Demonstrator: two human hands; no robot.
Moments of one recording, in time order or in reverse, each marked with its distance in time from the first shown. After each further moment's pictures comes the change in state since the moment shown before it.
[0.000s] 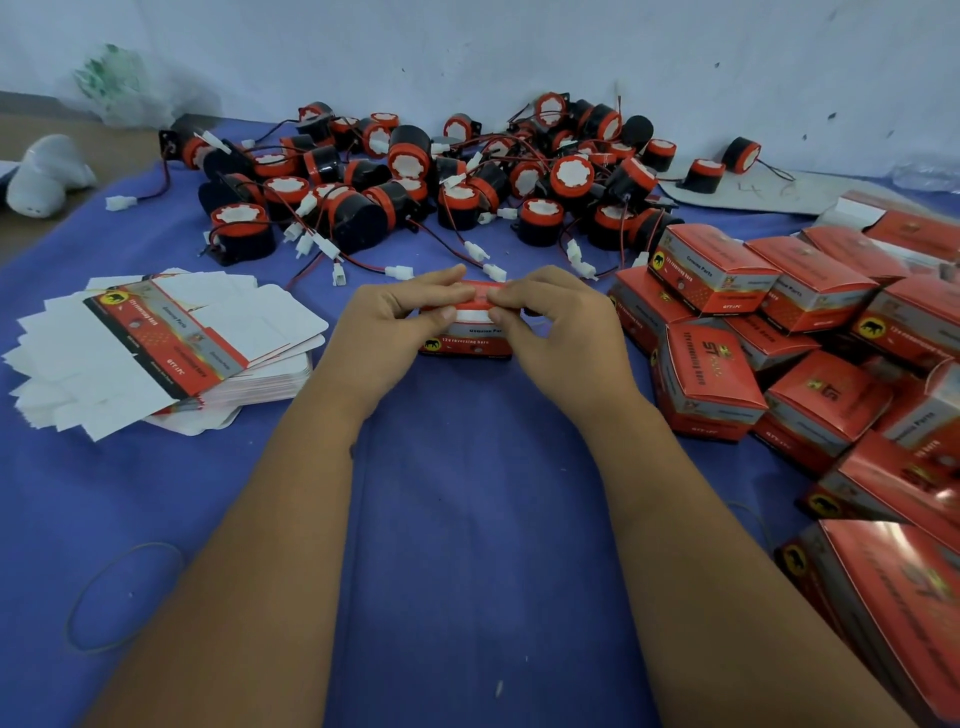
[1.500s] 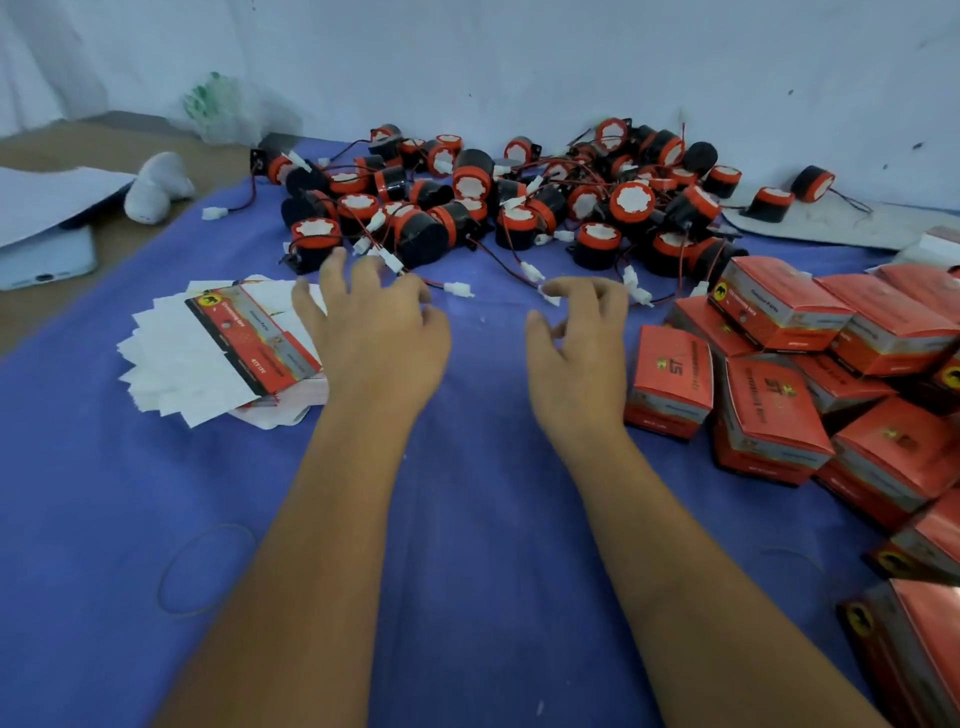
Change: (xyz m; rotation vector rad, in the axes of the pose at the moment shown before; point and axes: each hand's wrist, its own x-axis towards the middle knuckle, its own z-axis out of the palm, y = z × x) left_hand -0.009 0.016 -0.020 1.091 0.430 -0.167; right_hand -0.003 -0.033 0.031 0.140 0.114 0.269
